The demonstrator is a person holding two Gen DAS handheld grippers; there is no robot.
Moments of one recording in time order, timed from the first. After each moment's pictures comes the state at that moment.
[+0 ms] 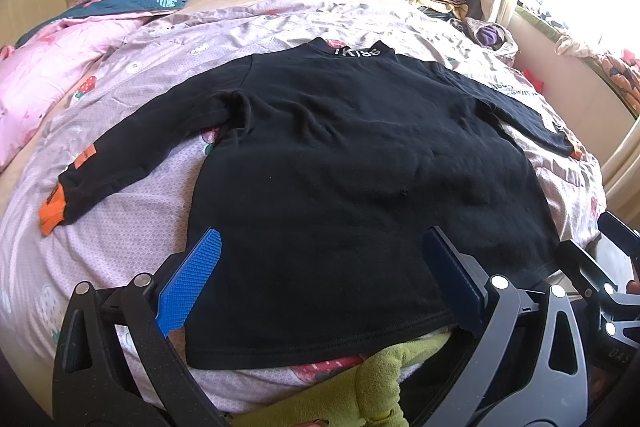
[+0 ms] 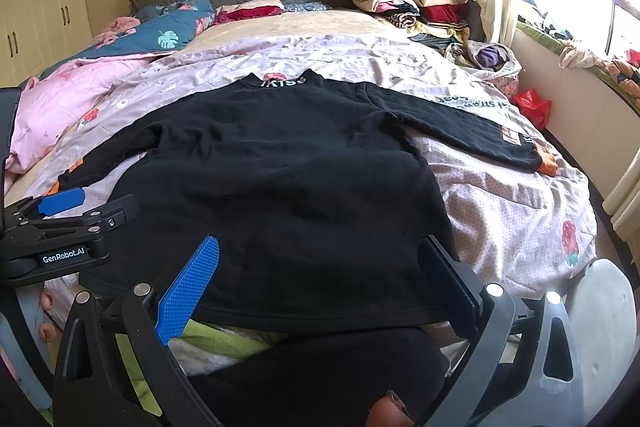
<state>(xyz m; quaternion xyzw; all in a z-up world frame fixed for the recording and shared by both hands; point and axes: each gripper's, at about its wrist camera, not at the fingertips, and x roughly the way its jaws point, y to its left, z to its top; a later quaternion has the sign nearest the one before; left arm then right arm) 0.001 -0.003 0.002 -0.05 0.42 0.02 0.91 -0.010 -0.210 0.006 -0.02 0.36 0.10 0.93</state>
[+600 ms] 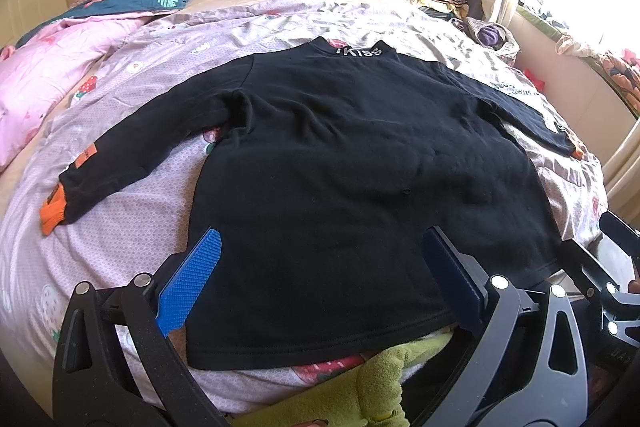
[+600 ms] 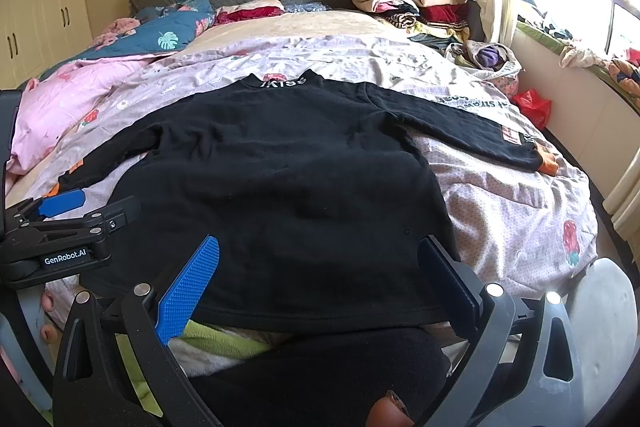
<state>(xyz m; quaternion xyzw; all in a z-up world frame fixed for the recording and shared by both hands) -0.001 -0.004 0.001 -0.05 0.41 0.02 0.91 -0.012 -0.207 0.007 -0.02 0.36 0.10 0.93</state>
